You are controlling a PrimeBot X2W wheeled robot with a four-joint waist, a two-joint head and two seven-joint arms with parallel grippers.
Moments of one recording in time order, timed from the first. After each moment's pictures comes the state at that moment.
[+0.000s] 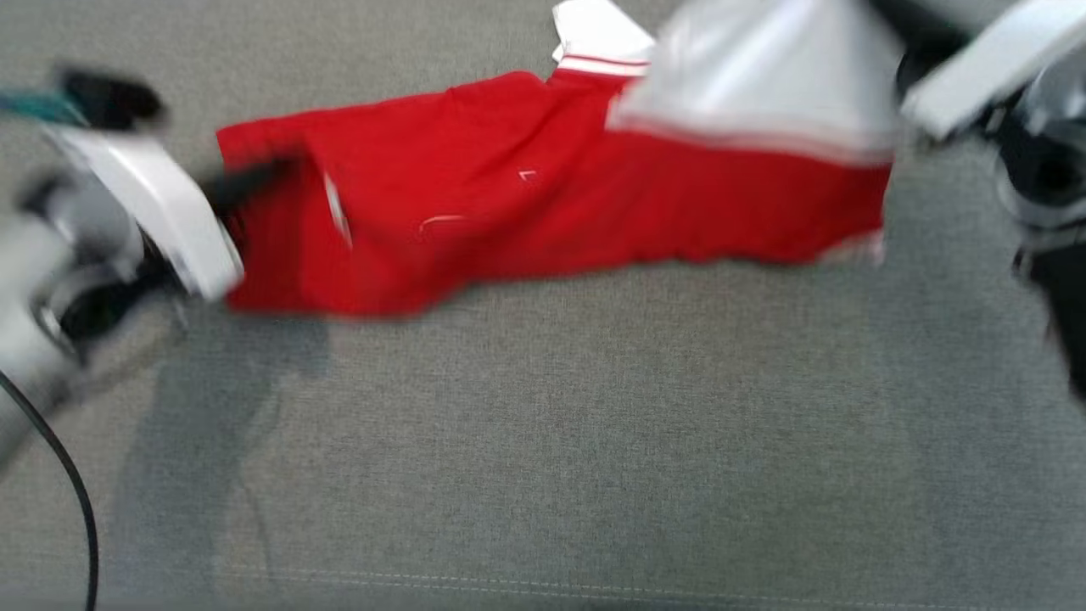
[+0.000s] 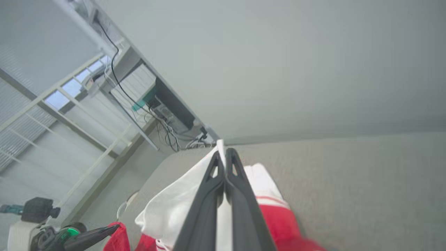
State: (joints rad) left arm -1.00 0.70 -1.12 0.37 -1.44 -0.12 0.23; right arm -0.94 -0.30 0.36 0.39 1.05 0.13 0.34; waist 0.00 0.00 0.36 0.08
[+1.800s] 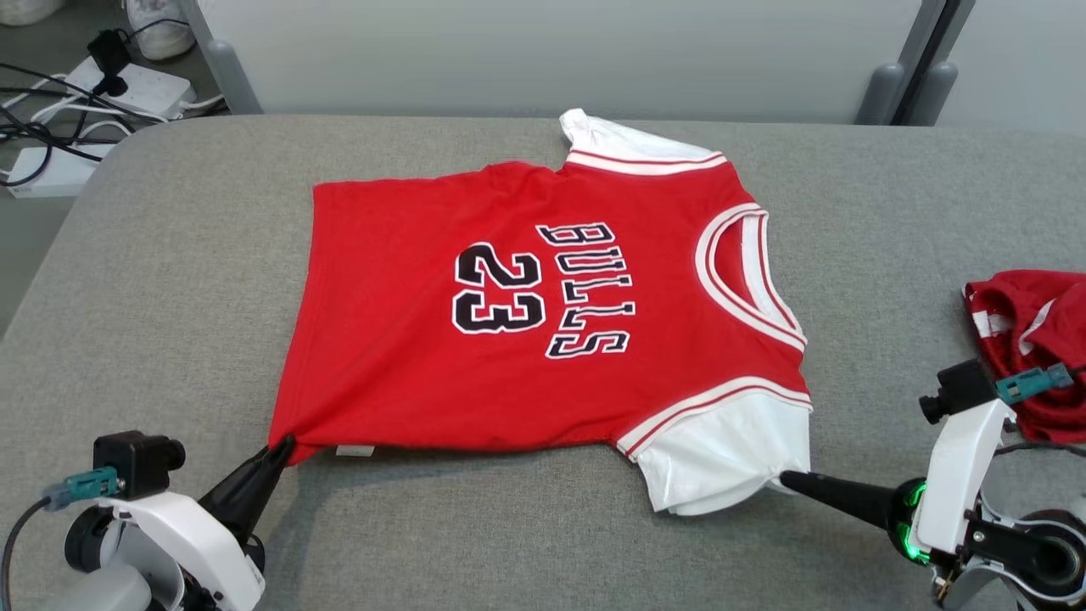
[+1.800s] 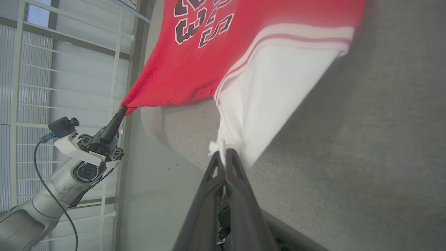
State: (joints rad) left arm -0.44 0.66 -0.99 0.45 -1.21 -0.13 -0.26; right arm -0.32 -0.57 0.55 0.20 1.52 0.13 0.62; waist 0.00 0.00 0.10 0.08
